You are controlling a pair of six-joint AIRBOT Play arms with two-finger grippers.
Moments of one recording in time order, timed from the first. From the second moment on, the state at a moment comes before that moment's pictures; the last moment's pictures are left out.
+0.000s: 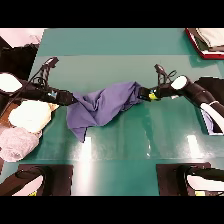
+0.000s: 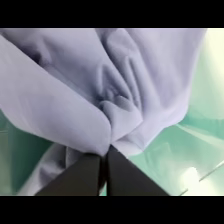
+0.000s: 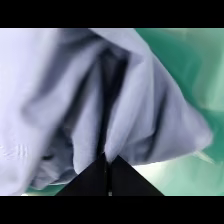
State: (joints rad) left arm -0.15 -1.04 1.06 1.02 -1.14 -1.36; right arm 0.21 -1.41 1.10 -0.95 0.84 1.51
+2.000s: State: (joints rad) left arm -0.15 -1.29 1.24 1.21 -1.07 -1.44; right arm -0.16 -1.47 1.68 -1.29 1.34 1.57
